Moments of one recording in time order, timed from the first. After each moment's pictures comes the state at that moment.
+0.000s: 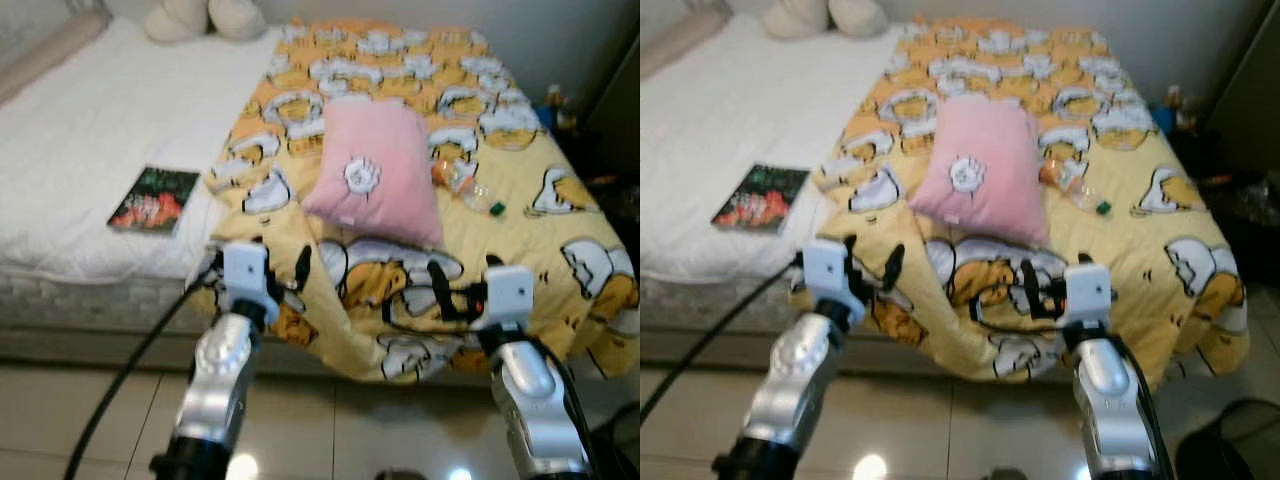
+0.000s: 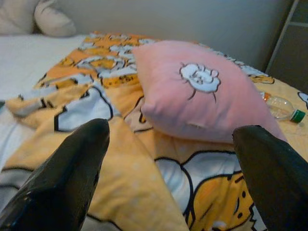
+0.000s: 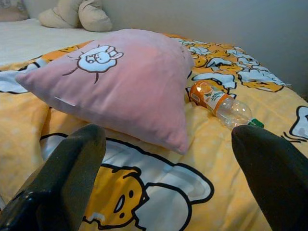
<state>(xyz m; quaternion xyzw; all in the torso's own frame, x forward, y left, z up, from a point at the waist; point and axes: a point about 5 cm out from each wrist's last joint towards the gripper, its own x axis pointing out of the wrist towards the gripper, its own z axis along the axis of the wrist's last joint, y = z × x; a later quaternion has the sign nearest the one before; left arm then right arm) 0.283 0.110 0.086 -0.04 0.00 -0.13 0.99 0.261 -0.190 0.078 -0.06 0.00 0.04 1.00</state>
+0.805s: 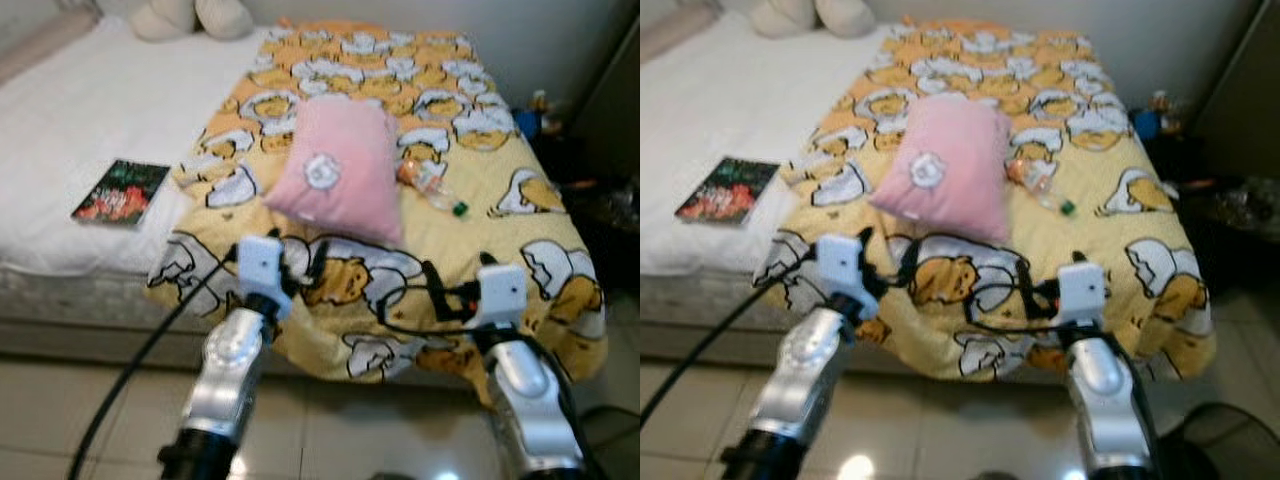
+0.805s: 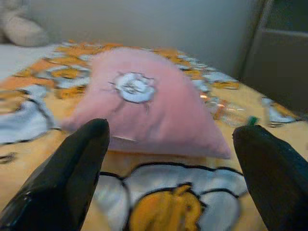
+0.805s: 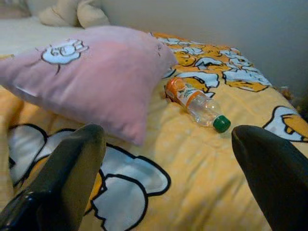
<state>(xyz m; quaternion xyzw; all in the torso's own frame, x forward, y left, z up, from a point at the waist) 0.290 0.107 0.096 -0.04 -0.03 -0.15 0.99 0.264 -0.178 0.077 -0.05 0.00 0.06 1.00</state>
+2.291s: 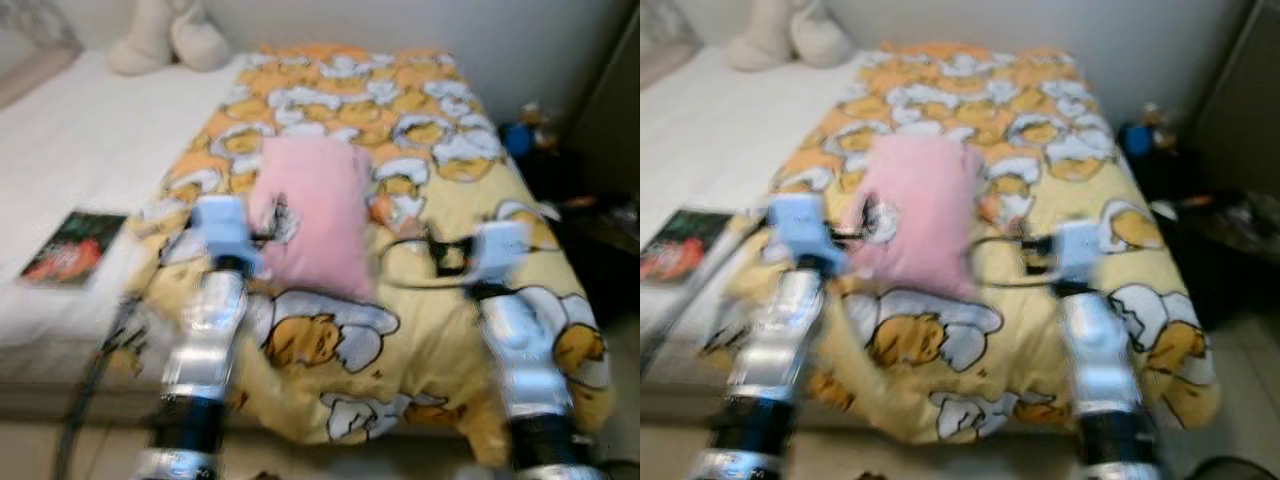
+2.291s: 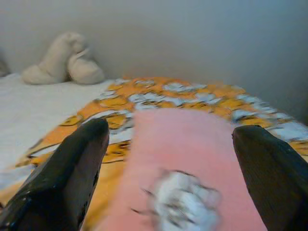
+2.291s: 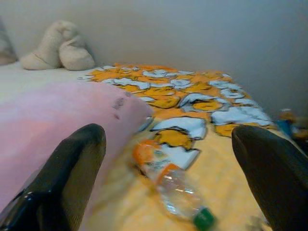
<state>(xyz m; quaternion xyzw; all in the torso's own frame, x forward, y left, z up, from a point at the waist) 0.316 0.139 0.134 -0.03 -0.07 -0.01 1.00 0.304 -0.165 0.106 -0.02 -0.04 0.06 1.00</state>
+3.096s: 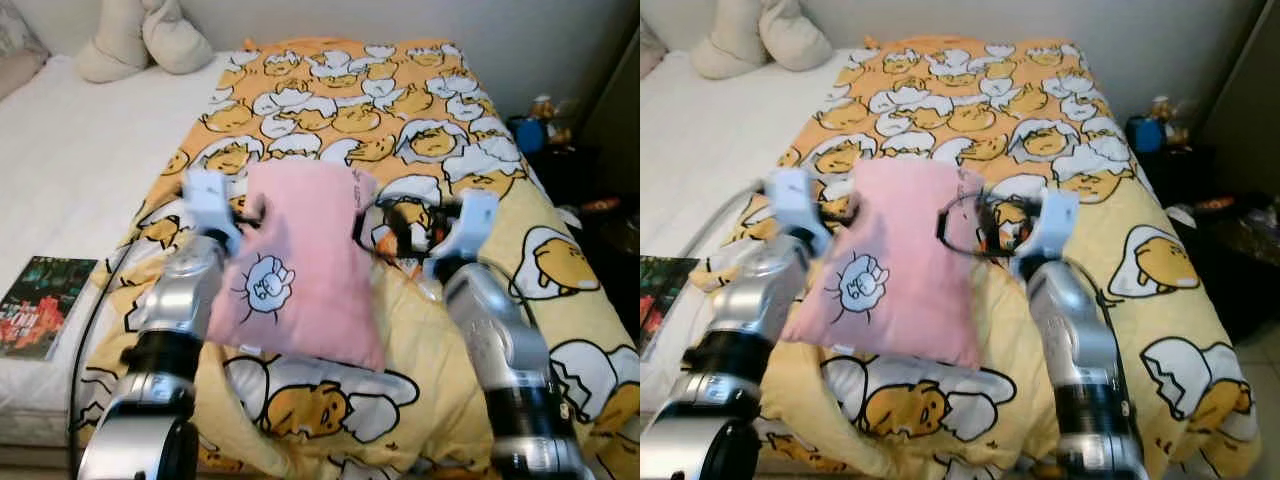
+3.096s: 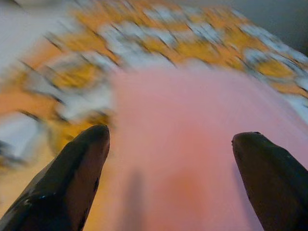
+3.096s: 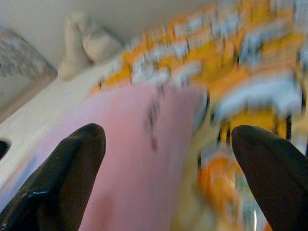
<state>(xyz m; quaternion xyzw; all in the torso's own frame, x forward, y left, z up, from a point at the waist) 0.363 0.154 0.128 -0.06 0.13 -0.09 0.99 0.315 -0.138 0.114 0.19 0.09 0.12 0.97</state>
